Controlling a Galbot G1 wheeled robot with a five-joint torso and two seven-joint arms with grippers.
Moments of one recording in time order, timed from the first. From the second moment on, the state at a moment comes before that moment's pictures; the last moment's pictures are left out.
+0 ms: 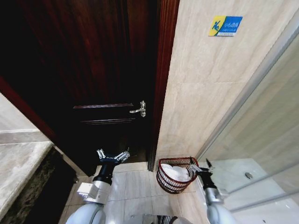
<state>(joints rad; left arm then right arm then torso) 1.88 -1.61 -0.51 -2.49 -0.03 0.04 0.12 -1.76 1.58 0.76 2.11 0.25 0.19 -0.17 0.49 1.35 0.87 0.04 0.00</state>
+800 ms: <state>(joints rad) 1.88 -1.61 -0.51 -2.49 -0.03 0.04 0.12 -1.78 1.61 0.74 2.41 0.18 0.25 -0.24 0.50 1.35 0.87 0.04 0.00</state>
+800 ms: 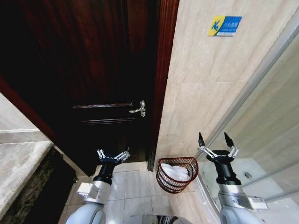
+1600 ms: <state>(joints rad) 1.88 -1.61 -0.51 -2.49 -0.03 0.04 0.12 -1.78 1.61 0.75 2.38 0.20 0.33 -0.27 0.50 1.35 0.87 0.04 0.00</state>
